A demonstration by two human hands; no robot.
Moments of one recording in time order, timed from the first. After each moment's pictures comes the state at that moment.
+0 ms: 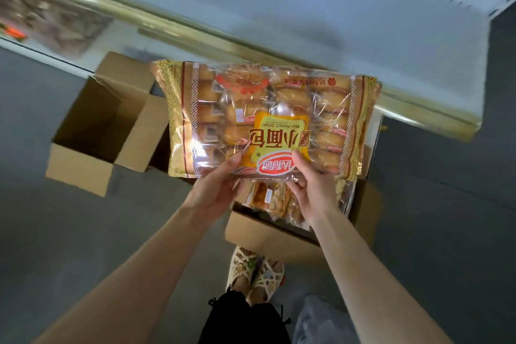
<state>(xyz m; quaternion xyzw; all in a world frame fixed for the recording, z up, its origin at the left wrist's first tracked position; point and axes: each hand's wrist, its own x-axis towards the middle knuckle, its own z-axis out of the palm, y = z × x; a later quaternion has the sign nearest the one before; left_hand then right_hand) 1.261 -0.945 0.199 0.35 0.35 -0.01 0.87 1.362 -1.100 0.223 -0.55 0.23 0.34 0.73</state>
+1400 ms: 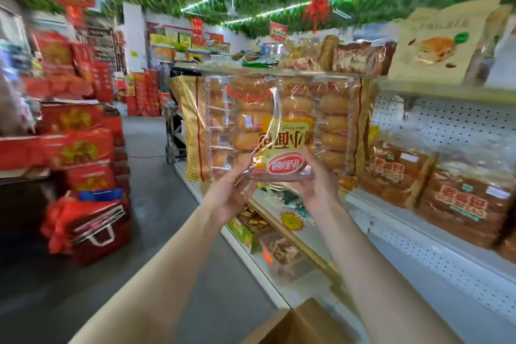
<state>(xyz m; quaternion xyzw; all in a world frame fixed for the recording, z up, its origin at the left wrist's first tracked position) 0.873 -0.442 0.688 0.37 0.23 0.46 0.77 1.022 -0.522 0.723 -0.40 -0.21 0.42 0.78</state>
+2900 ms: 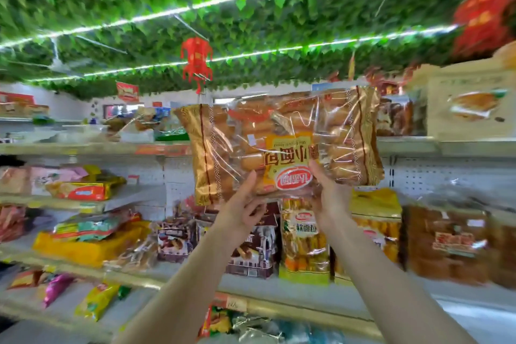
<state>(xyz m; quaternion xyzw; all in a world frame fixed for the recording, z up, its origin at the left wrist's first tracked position) 0.998 0.185 0.796 0.49 0.04 0.21 0.85 1.073 0.043 0.815 -0.39 -0.12 0.06 0.91</state>
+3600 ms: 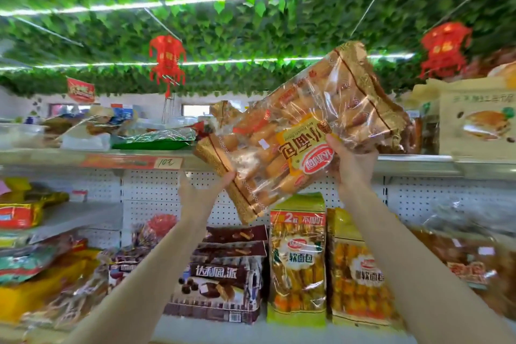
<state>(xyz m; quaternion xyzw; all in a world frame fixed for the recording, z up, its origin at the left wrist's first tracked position) 1.115 0.314 0.826 0.59 0.09 0.38 0.70 1.201 0.090 0.884 -0.43 -0.13 -0.17 0.88</state>
